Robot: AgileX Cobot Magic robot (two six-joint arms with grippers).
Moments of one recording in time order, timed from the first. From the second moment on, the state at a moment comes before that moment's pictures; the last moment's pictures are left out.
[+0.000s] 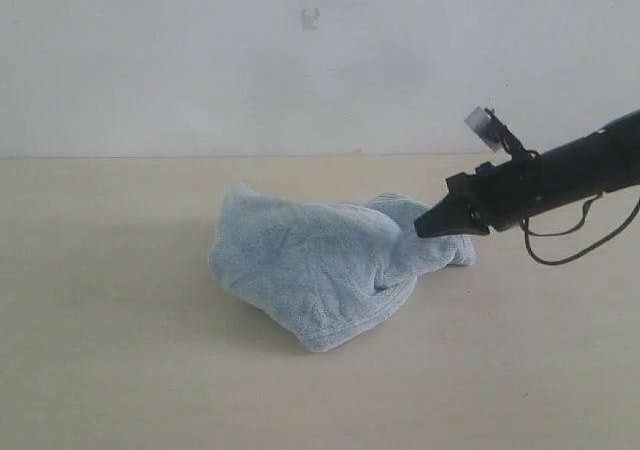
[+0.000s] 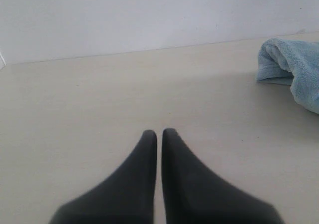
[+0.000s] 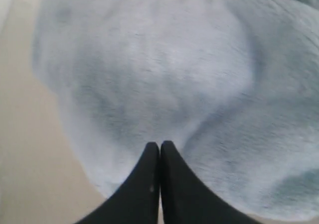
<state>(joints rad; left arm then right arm) 0.05 0.00 0.00 0.02 0.31 0.08 -0.03 2.19 -1.45 1.19 1.09 -1.17</state>
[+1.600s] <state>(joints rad) 0.05 0.00 0.00 0.02 0.31 0.08 0.13 2.18 -1.40 1.02 0.70 -1.11</state>
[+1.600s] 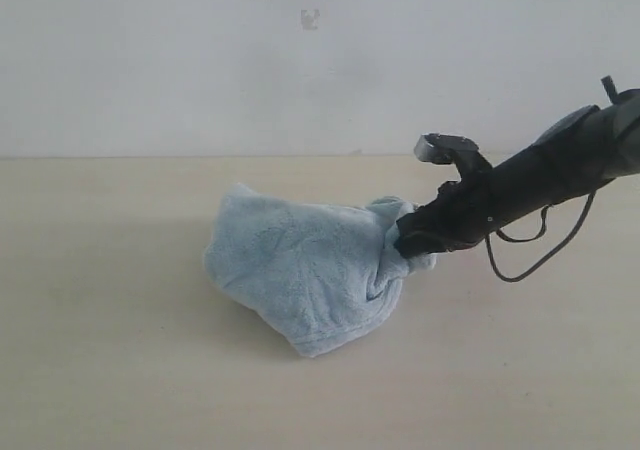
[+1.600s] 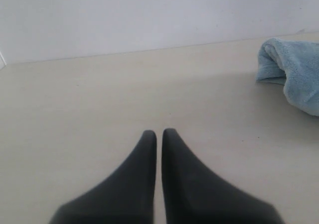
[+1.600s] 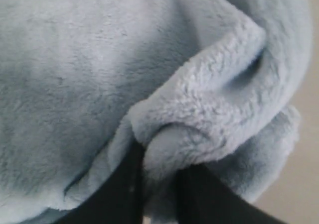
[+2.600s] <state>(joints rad) 0.05 0.00 0.00 0.02 0.31 0.08 0.16 1.50 -1.28 0.89 0.98 -0.91</state>
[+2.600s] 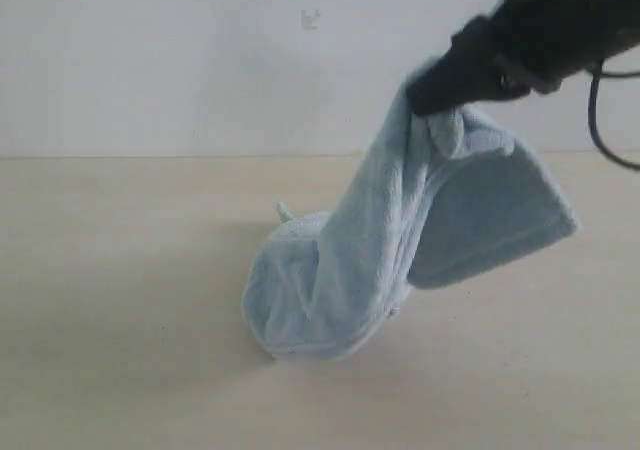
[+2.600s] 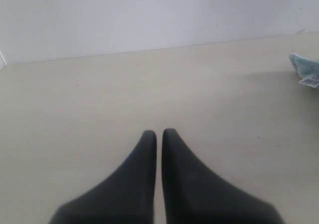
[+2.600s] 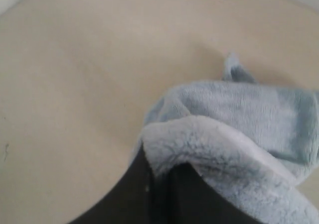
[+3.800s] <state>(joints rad) 0.05 0.00 0.00 -0.25 0.14 -0.01 0.75 1.72 -1.11 1.42 1.18 -1.19</state>
